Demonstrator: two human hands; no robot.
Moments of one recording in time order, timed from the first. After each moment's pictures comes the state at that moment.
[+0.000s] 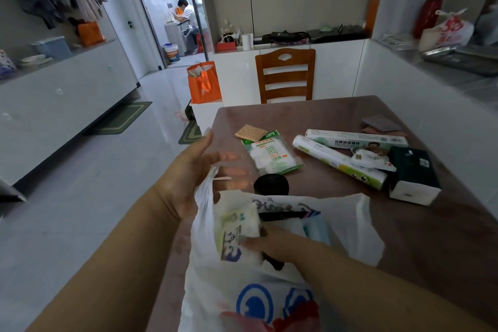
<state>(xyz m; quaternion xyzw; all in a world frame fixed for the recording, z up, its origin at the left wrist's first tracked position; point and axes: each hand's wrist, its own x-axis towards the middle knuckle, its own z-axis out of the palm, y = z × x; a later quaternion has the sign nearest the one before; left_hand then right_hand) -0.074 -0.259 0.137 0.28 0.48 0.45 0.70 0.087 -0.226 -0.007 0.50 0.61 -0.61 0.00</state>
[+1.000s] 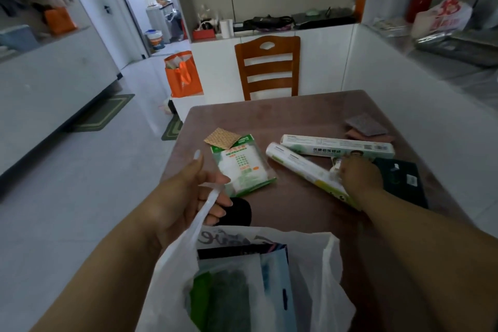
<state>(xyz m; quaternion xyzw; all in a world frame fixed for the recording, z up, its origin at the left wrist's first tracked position) -0.012 -0.161 0.108 0.33 0.62 0.41 0.59 0.280 0.026 -0.028 0.72 0.68 -0.10 -0.12</state>
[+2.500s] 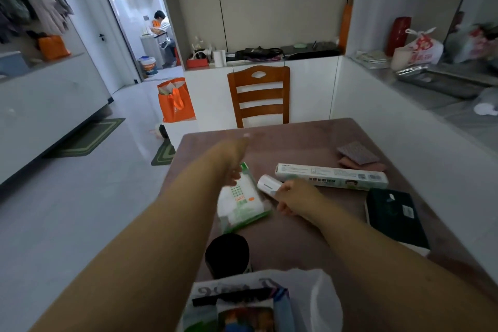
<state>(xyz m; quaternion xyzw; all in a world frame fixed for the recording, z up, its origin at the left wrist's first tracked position) 0.031 -0.028 0.150 0.39 0.75 0.29 0.44 0.179 -0.003 0.042 0.58 0.65 -0.45 -0.18</state>
